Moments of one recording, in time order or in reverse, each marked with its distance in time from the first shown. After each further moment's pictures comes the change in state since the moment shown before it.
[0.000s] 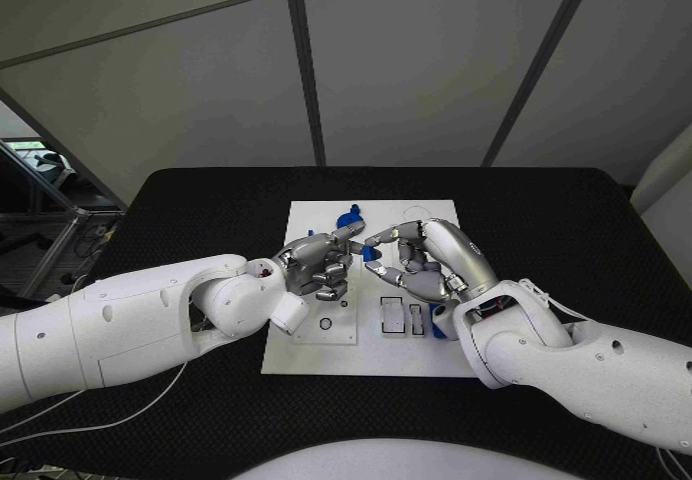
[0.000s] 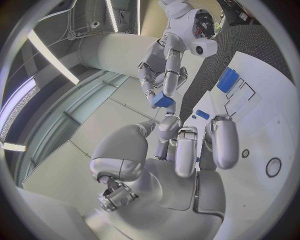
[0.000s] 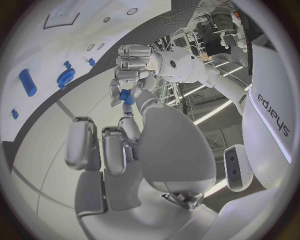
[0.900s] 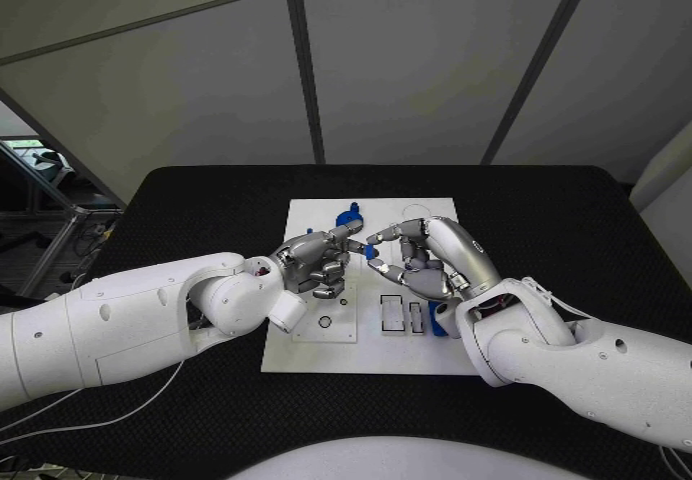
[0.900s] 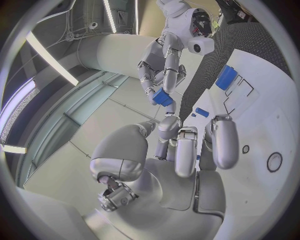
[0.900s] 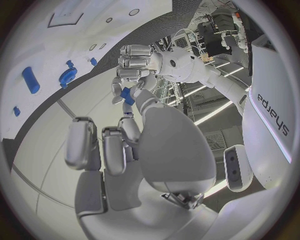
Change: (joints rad) left arm 0.000 -0.005 0.000 -0.003 -0.015 -0.004 0.000; left_hand 0.000 0.000 0.014 -0.008 0.000 0.002 -0.002 0.000 0.008 0.004 -0.004 0.000 0.003 0.000 0.000 0.000 0.000 0.000 0.000 0.000 0.000 0.000; right arm 0.000 -0.011 0.000 0.007 -0.007 -0.003 -0.008; right_hand 0.000 0.000 0.006 -0.001 -0.001 0.000 0.000 0.002 0.000 0.000 0.000 0.000 0.001 0.000 0.000 0.000 0.001 0.000 0.000 0.000 0.000 0.000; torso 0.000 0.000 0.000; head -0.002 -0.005
